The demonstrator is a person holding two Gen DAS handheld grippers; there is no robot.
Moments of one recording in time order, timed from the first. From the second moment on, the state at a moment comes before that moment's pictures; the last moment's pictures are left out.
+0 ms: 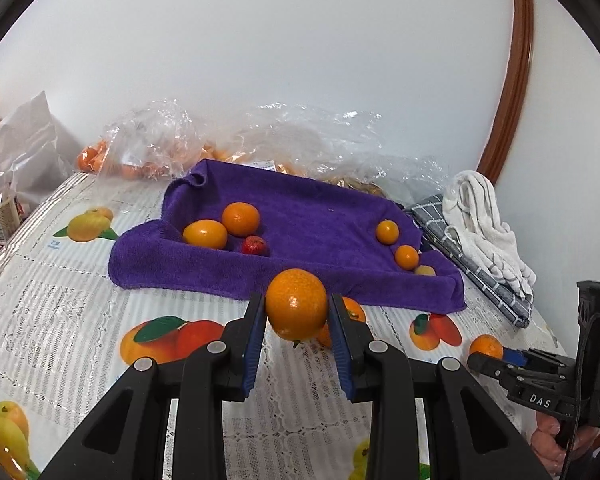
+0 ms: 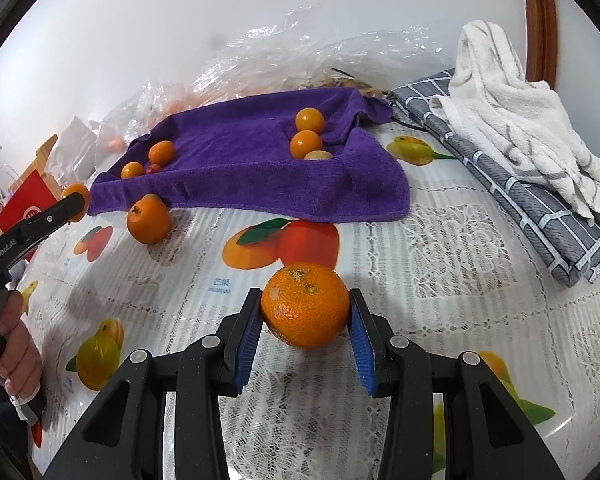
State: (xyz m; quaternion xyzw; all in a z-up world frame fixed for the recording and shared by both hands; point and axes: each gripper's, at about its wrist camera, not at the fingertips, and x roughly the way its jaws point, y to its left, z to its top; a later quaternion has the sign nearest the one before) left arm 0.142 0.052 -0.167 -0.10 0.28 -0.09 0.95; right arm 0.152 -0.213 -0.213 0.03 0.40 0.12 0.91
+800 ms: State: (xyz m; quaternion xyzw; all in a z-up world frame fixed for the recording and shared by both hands) left arm 0.179 0.102 -0.065 -0.10 0.24 -0.01 0.97; right arm 0.221 -0.181 -0.097 0.02 0.34 0.14 0.93
